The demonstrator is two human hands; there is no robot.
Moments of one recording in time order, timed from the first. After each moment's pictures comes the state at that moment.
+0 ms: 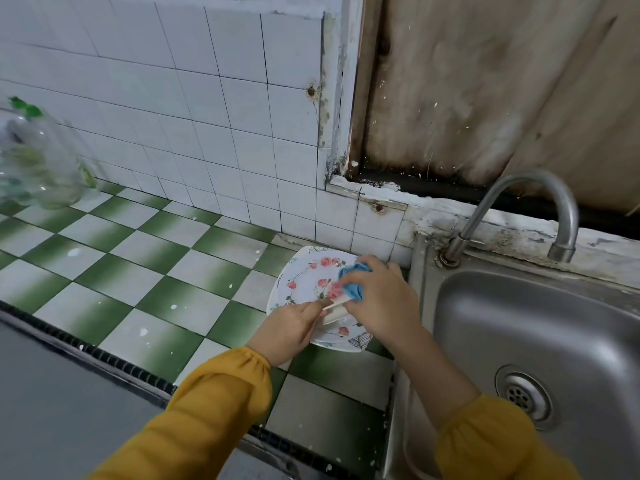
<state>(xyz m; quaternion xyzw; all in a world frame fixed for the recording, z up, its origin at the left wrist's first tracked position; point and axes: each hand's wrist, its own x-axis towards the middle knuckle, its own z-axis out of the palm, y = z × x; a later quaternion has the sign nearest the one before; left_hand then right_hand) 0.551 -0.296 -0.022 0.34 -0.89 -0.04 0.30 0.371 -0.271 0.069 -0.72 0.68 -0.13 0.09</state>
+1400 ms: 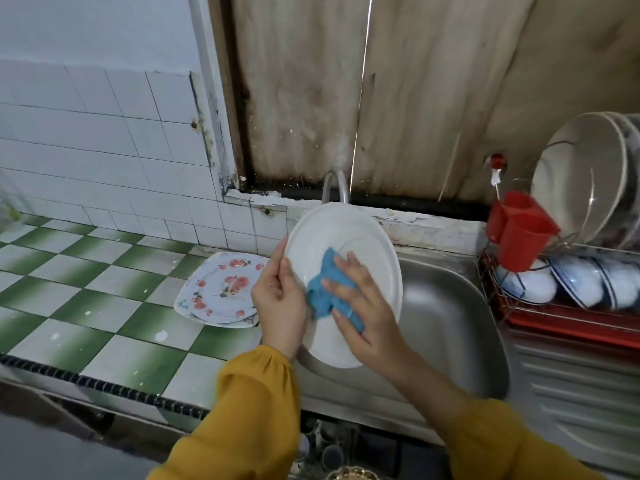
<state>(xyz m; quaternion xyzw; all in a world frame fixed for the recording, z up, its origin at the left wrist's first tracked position) 0.309 -0.106 0.113 0.41 -0.44 -0.41 0.68 0.174 -0.087 0.065 -0.77 0.41 -0.49 0.02</state>
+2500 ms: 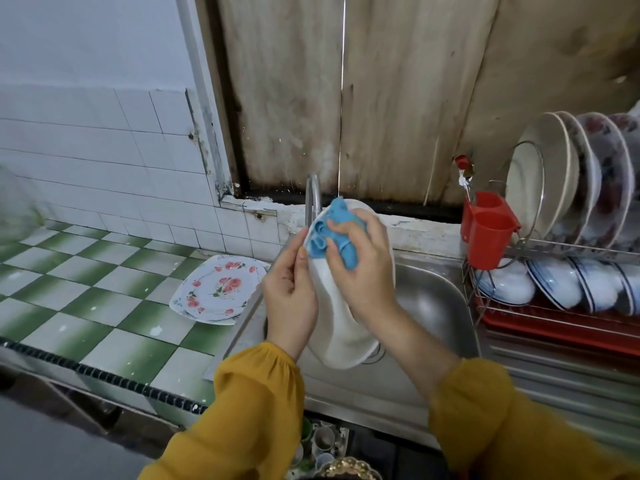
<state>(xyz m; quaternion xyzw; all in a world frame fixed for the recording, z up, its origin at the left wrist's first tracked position) 0.246 -0.054 0.138 0.38 -0.52 -0.37 0.67 0.138 -0.081 0.134 -0.65 0.49 -0.58 -0.04</state>
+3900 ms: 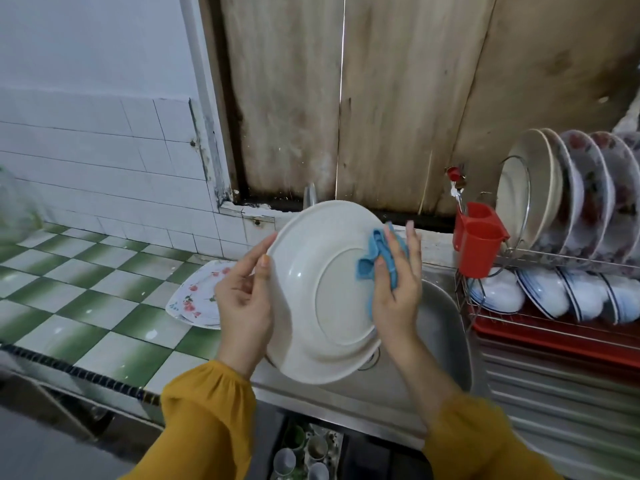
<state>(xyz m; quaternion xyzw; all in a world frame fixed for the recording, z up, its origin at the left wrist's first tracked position) 0.285 -0.035 0.152 0.35 -0.50 -0.39 0.69 0.104 -0.066 0.104 -0.52 0.49 -0.70 0.06</state>
